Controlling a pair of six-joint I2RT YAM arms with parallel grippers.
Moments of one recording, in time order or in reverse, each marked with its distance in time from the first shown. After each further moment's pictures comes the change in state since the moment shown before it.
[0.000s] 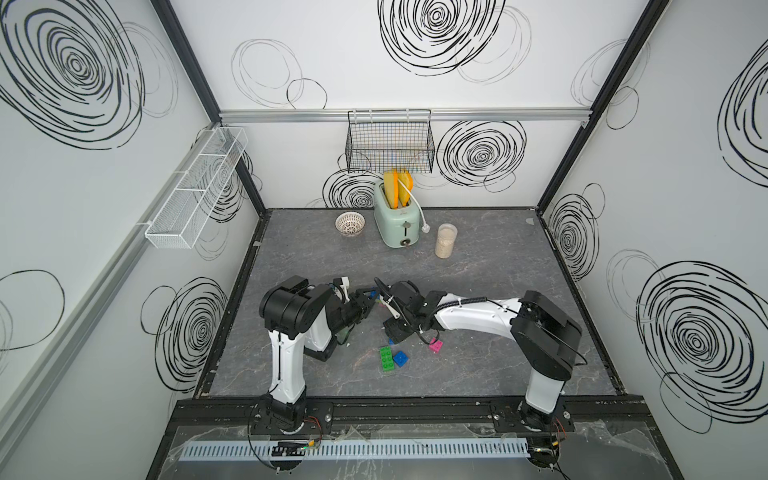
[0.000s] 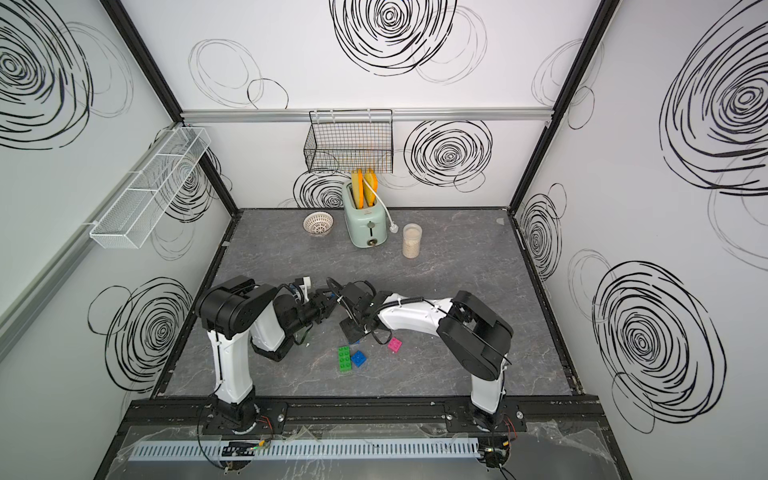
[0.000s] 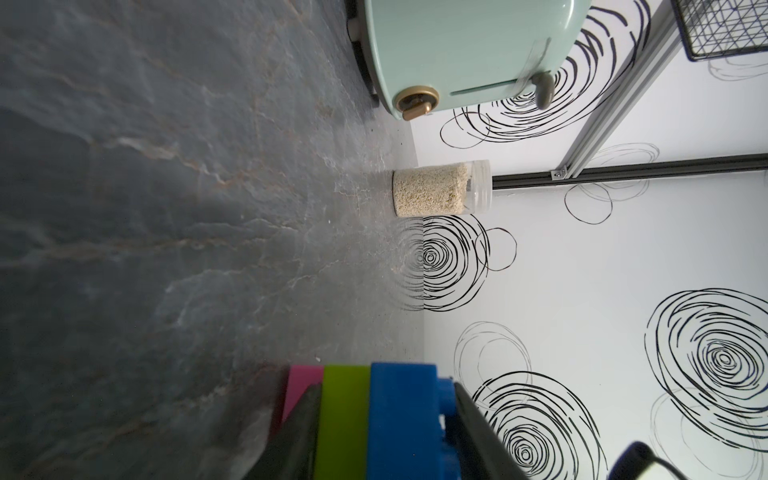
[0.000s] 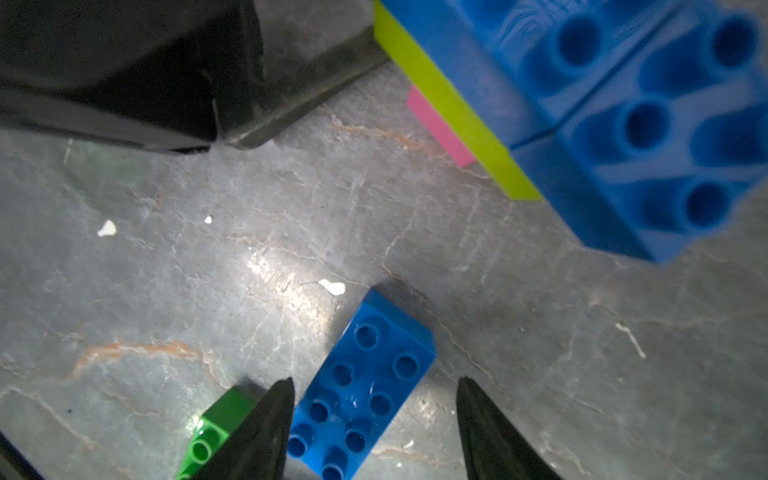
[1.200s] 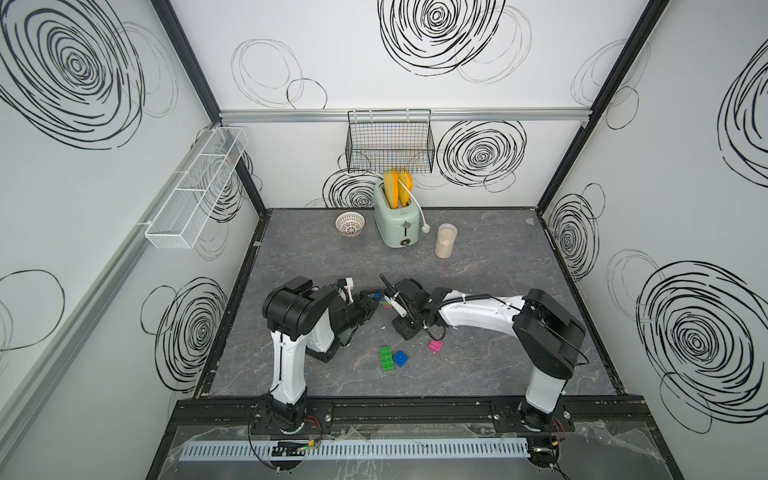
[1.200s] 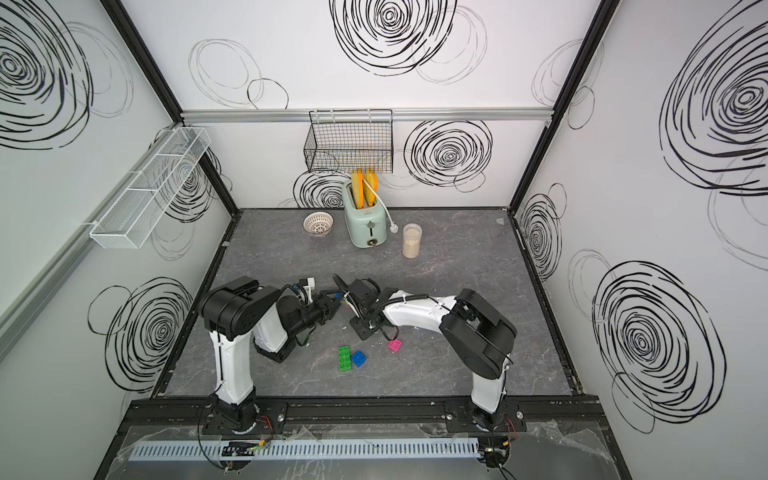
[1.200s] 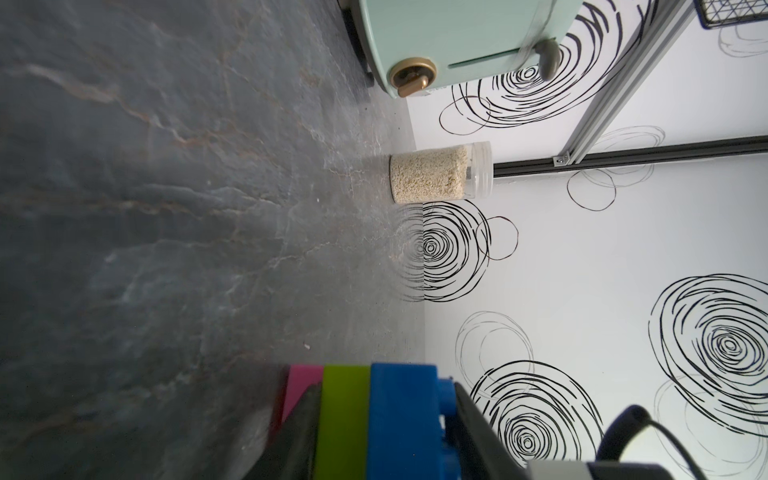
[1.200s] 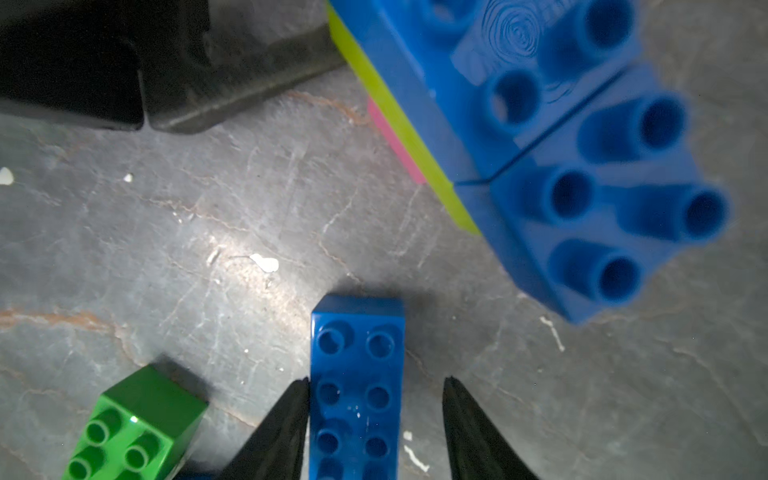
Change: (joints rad) left arm -0.051 0.000 0.004 0.000 -0.012 -0.004; right arm -0.053 -0.019 -0.024 -0.031 0.008 -0.191
